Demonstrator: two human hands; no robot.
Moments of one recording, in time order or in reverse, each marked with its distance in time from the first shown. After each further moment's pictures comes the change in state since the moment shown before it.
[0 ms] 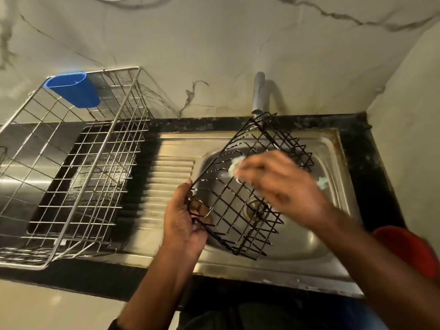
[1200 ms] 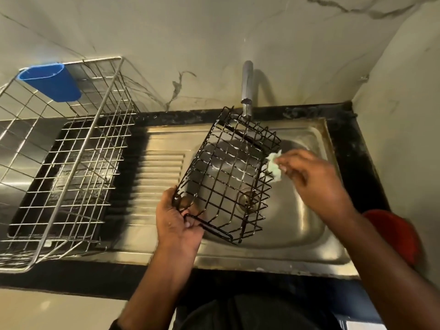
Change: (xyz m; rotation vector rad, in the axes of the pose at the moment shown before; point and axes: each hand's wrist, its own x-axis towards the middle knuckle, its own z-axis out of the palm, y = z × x) left_hand 0.009 -0.013 -0.017 -0.107 0.068 -0.083; right_hand -0.054 0.028 -0.016 0.007 0.036 0.598
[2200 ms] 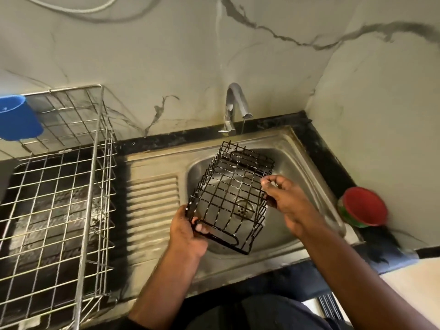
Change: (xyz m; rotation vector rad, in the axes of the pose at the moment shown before) left_hand 0.090 0.047 -0.039 0.230 -0.124 -0.355; right_hand -0.007 -0.096 0.089 0.676 0.288 0.963
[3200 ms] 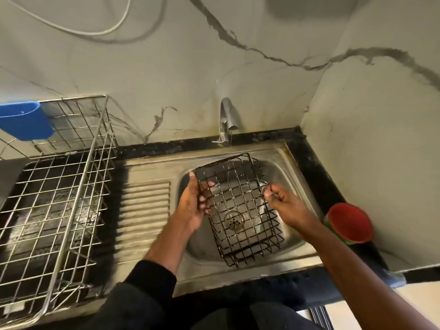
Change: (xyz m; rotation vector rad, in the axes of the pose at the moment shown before) left_hand 0.007 -0.012 0.068 0.419 -0.229 0.339; right_hand 0.018 0.001 -0.069 -0.419 -0.206 -0.235
